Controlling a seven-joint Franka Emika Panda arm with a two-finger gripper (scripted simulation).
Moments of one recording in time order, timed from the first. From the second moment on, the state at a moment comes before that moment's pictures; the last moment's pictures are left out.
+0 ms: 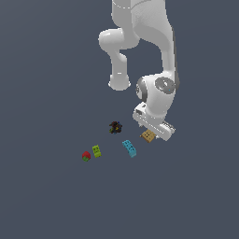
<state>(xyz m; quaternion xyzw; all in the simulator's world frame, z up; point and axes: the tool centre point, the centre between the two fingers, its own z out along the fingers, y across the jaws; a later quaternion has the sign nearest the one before) -0.038 0.151 0.080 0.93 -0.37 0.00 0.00</state>
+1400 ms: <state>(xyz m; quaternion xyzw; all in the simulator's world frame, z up) -0.051 0.161 0.017 0.91 -0.41 0.00 0.00</state>
